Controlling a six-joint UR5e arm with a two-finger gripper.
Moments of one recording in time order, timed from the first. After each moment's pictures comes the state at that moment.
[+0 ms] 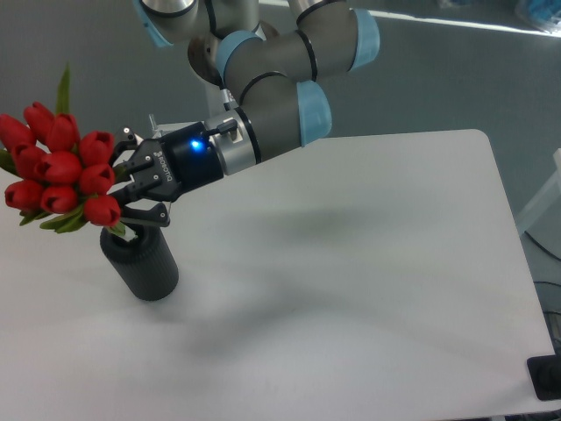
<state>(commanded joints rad) 2.41 -1.77 -1.85 -1.00 0.03 1.28</state>
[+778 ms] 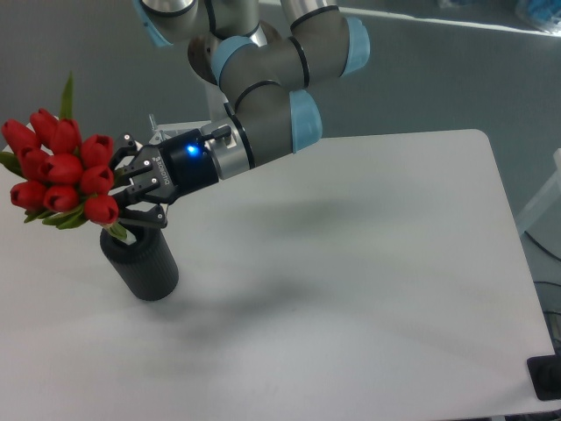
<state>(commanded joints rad) 2.42 -1.76 -1.94 -0.99 0.03 1.40</state>
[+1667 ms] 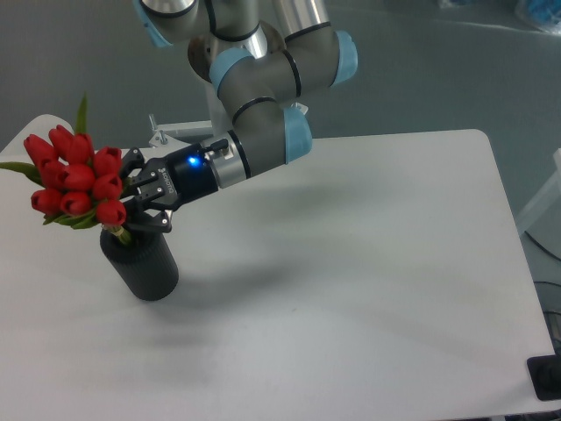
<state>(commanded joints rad) 2.43 -1.79 -2.06 -0.99 0.04 1.58</state>
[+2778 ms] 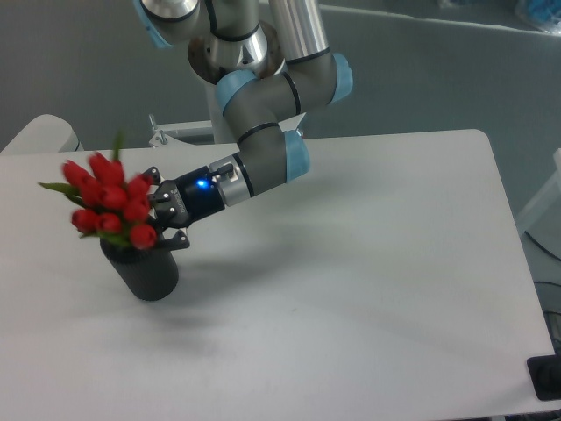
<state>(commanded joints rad) 2.45 -1.87 -2.11 -0.99 0.09 1.68</state>
